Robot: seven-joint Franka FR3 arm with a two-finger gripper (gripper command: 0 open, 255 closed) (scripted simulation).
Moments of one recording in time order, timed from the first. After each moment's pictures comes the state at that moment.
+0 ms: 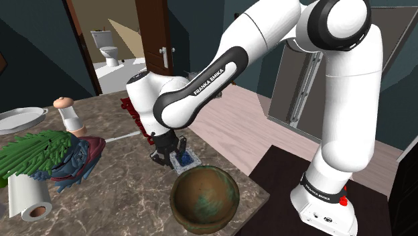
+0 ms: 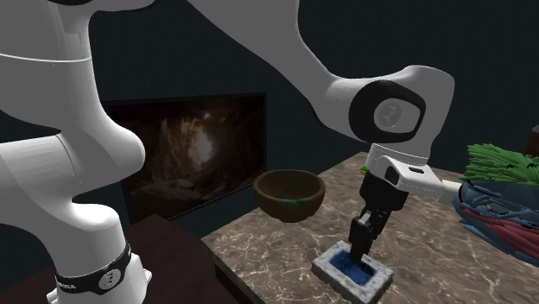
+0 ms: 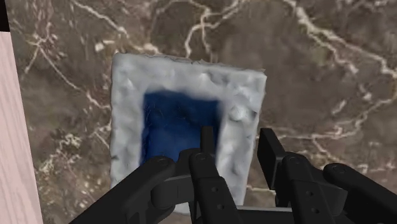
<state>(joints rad) -0.04 0.33 0.67 -2.00 -0.27 2.04 1.01</state>
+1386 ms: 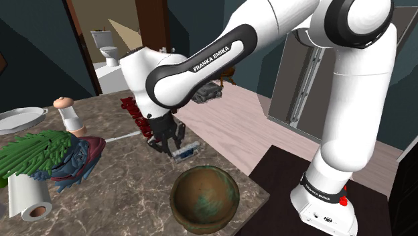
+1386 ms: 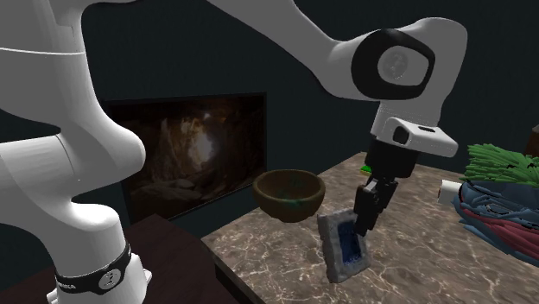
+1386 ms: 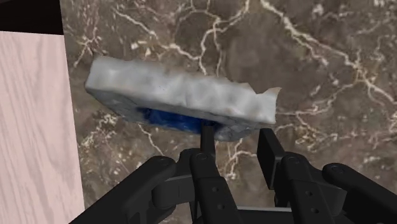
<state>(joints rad) -0.06 0.24 0.70 -1.94 -0.20 1.90 0.96</state>
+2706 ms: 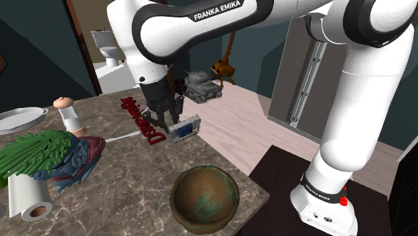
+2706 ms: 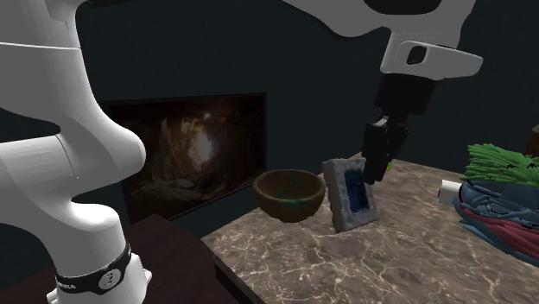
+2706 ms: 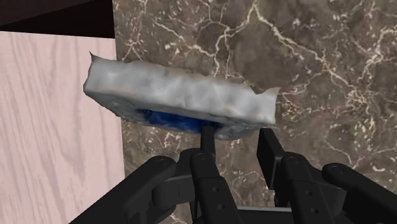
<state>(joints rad) -0.08 0.15 0.72 -1.77 -0.13 1.66 0.91</state>
